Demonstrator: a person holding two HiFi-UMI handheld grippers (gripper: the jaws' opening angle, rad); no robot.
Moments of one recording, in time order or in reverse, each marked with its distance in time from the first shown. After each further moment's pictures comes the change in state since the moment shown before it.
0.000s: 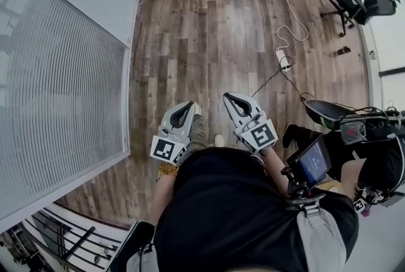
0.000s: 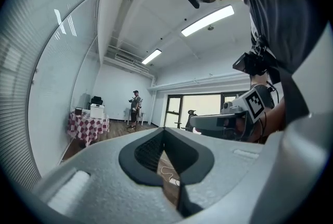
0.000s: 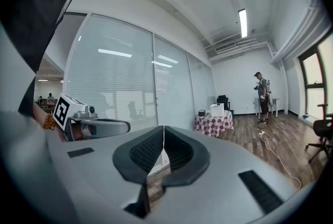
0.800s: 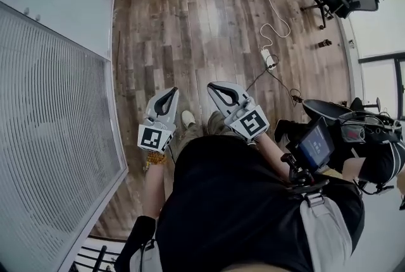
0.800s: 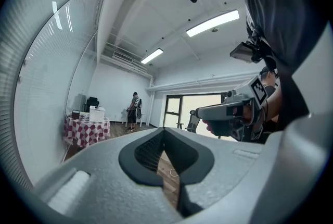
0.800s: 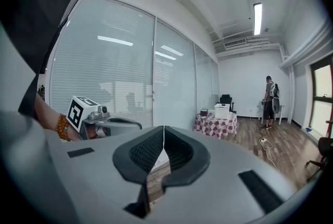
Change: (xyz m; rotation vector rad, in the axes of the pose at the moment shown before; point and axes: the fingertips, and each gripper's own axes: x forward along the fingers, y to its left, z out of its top) left arm 0.067 0.221 0.005 0.020 -0.017 -0.065; right arm 0.209 -0.032 0.027 -0.091 0.094 -0.005
